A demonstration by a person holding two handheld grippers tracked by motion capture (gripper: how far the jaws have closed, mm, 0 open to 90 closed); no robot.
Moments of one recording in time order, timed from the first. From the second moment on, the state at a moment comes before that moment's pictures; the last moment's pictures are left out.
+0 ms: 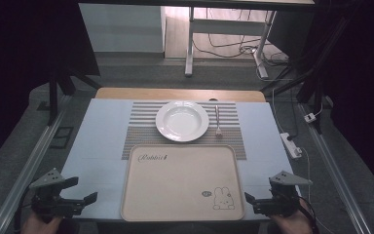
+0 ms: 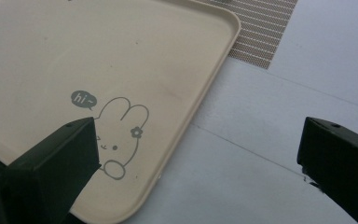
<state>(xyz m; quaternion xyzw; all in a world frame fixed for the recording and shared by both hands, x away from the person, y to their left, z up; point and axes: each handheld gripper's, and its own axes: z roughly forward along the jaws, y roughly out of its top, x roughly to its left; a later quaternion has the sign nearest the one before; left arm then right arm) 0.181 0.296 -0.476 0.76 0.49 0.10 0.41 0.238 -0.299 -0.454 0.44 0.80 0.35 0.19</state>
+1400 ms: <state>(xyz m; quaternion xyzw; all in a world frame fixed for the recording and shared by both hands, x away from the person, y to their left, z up) 0.183 0.295 -0.476 0.76 0.50 0.10 0.40 0.260 -0.239 -0.462 0.28 0.89 0.22 0.28</state>
